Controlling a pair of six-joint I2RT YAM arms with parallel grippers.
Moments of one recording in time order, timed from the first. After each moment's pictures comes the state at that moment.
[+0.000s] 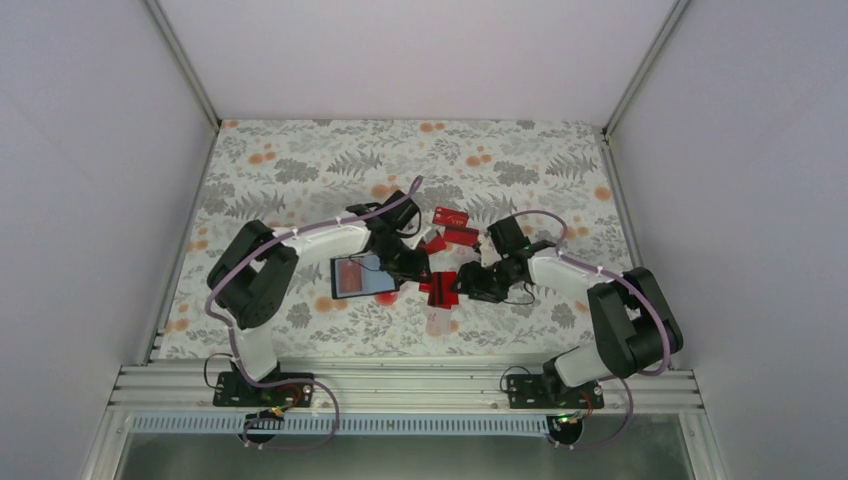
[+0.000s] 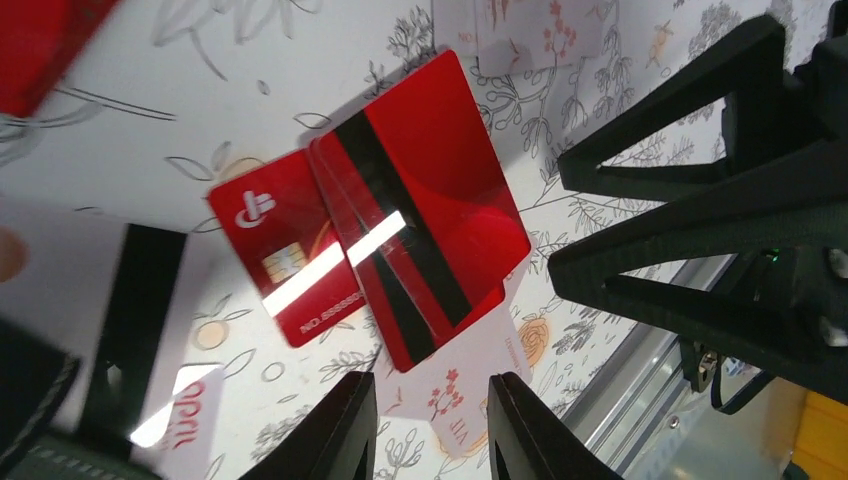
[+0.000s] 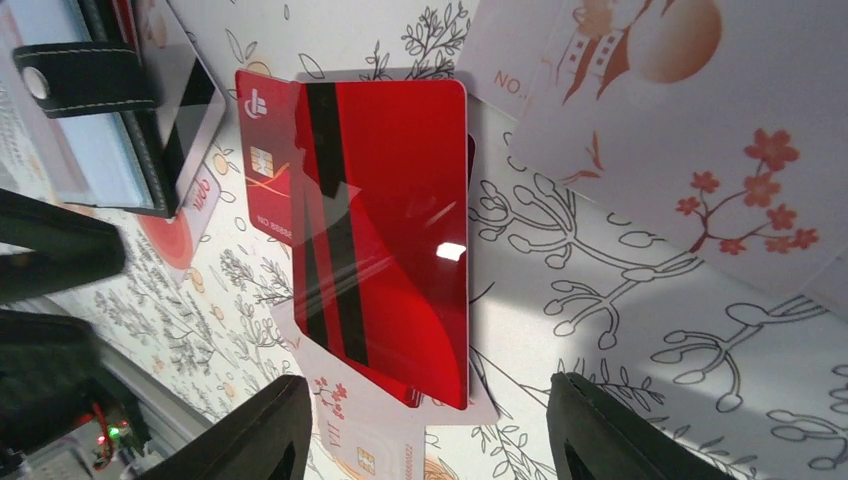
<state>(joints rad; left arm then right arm) -0.73 1.83 1.21 -0.60 0.56 -0.39 0.43 1.47 0.69 -0.48 -0.53 0.53</state>
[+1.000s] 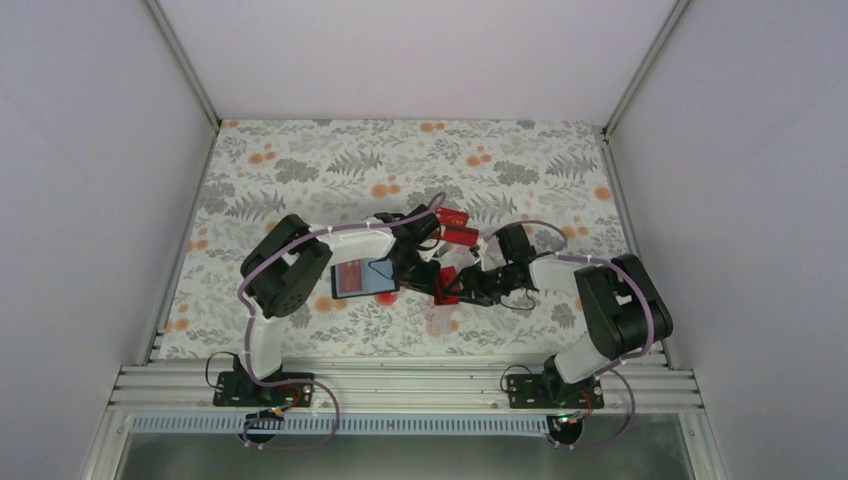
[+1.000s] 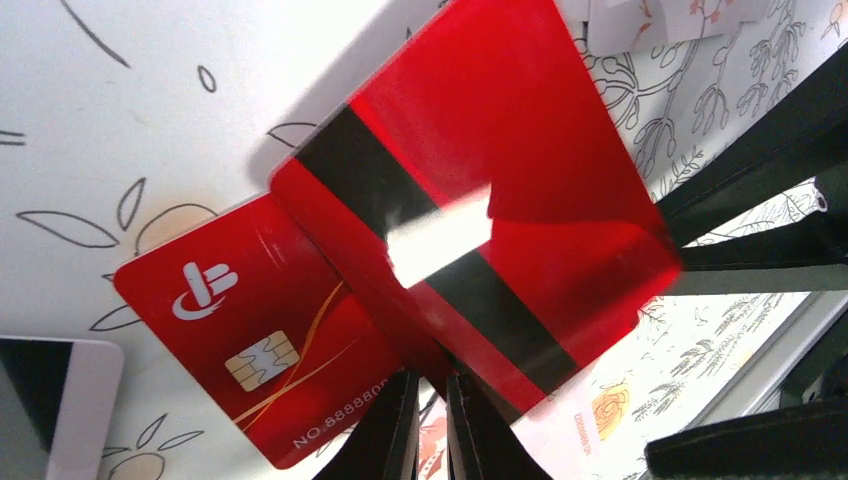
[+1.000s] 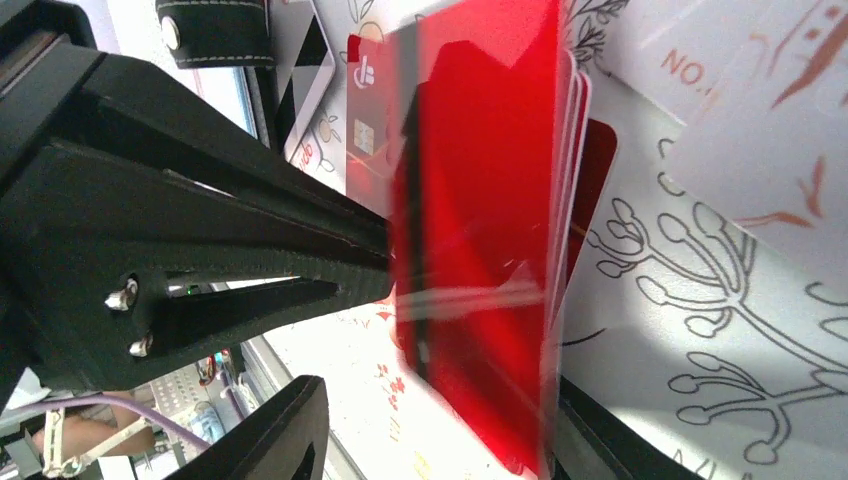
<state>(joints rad) -0.82 2.01 1.30 -0.62 0.47 -0.43 0.34 1.56 0.57 -0.21 -0.85 0.46</state>
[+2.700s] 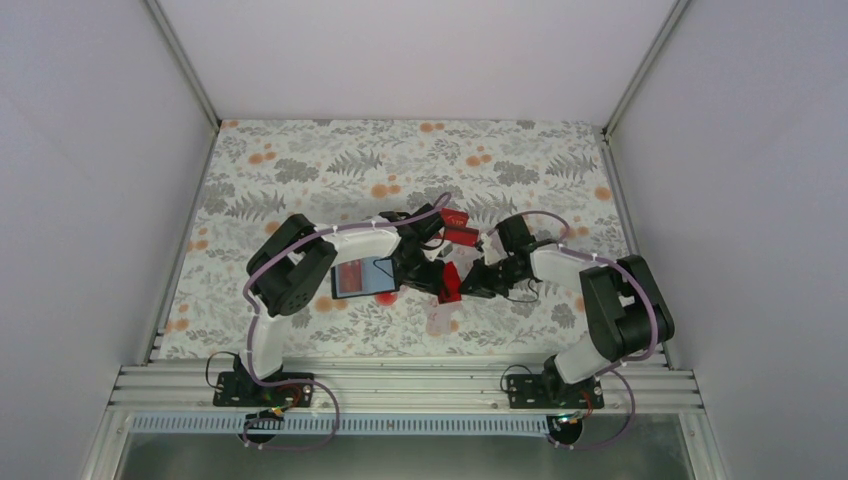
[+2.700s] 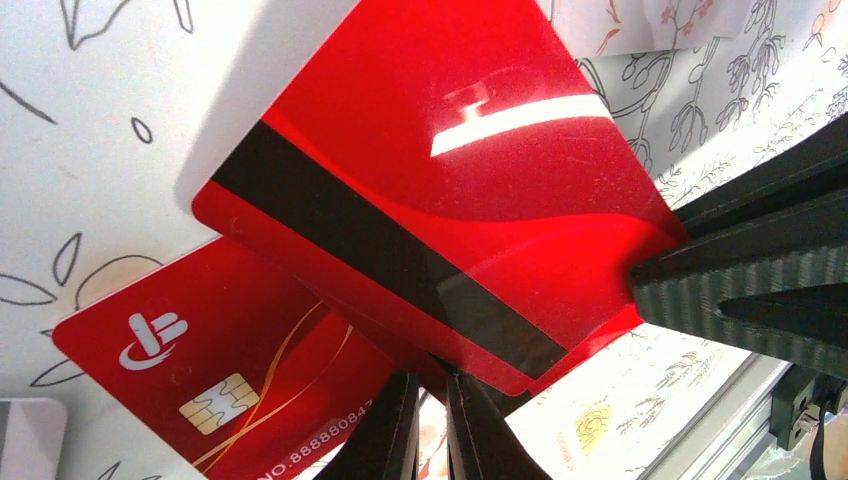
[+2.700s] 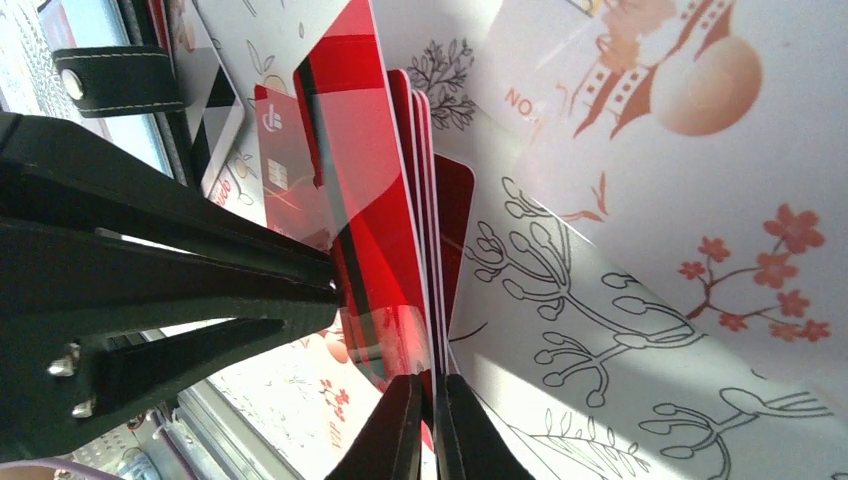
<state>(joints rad) -0.83 2.04 1.35 -0.64 0.48 -0.43 0.34 1.55 0.66 -0.40 -0.68 0.41</state>
